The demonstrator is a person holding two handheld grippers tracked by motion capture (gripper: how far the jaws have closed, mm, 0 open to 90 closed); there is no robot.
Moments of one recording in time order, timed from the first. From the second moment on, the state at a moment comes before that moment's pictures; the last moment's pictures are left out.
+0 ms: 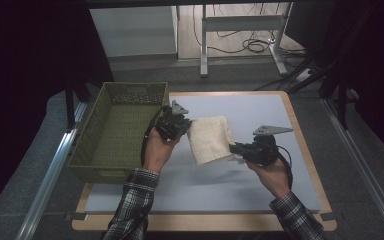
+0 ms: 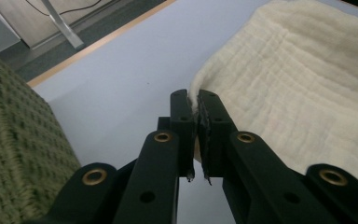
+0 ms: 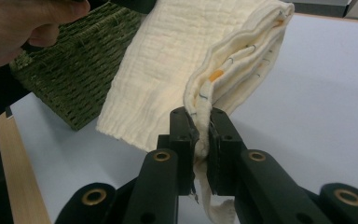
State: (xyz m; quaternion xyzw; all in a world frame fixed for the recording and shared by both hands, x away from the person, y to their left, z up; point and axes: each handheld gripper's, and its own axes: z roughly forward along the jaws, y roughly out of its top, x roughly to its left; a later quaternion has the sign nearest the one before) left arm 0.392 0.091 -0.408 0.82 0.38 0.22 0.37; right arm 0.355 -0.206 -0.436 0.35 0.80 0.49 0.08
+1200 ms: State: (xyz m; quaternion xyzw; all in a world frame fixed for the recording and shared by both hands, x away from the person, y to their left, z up) left arm 0.393 0.175 -0.355 0.79 0.41 0.29 0.35; right arm 0.381 -0.113 -0.398 0.32 0.80 0.50 0.08
